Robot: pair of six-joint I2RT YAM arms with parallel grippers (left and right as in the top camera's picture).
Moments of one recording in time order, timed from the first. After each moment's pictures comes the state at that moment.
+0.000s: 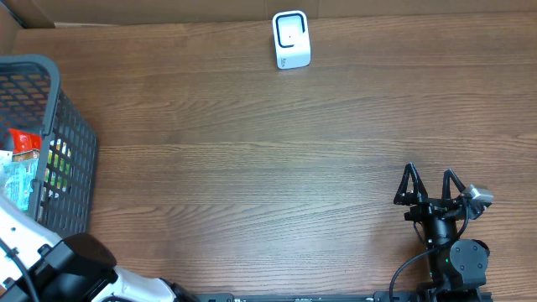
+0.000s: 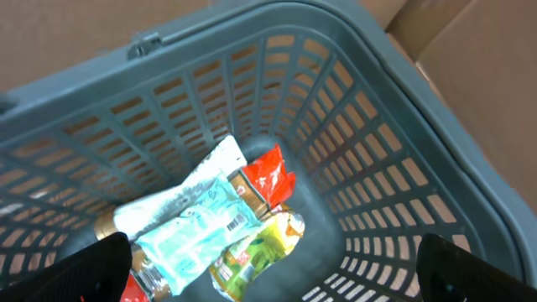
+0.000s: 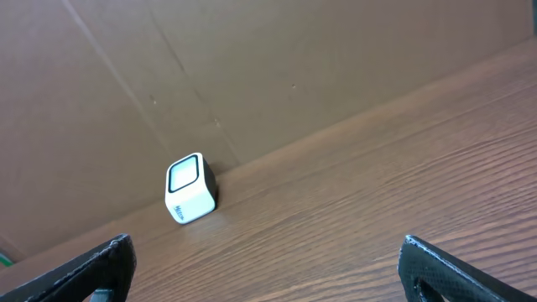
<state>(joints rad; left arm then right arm) 0.81 1.80 2.18 -1.19 -0.07 -0.27 0.10 0.01 0.02 -0.02 0.08 0.46</state>
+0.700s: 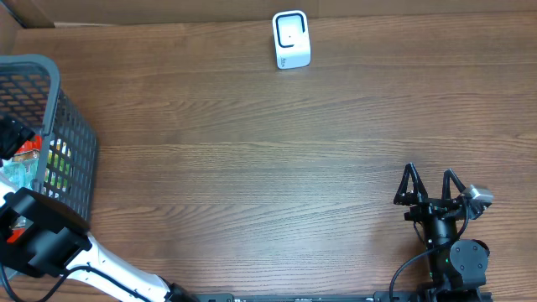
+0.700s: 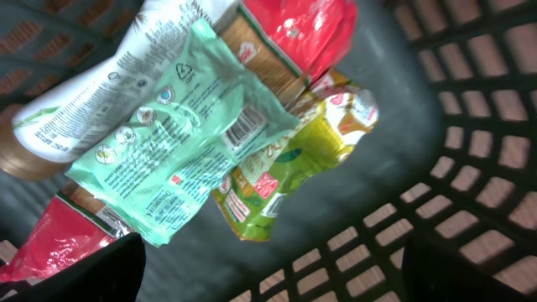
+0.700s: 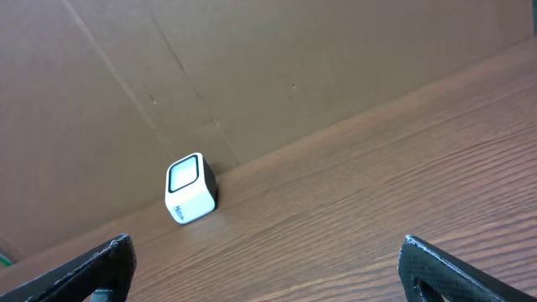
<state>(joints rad) 0.83 2.13 2.18 -1.42 0.00 -0.17 0.10 0.01 0.02 -0.02 0.08 0.46</state>
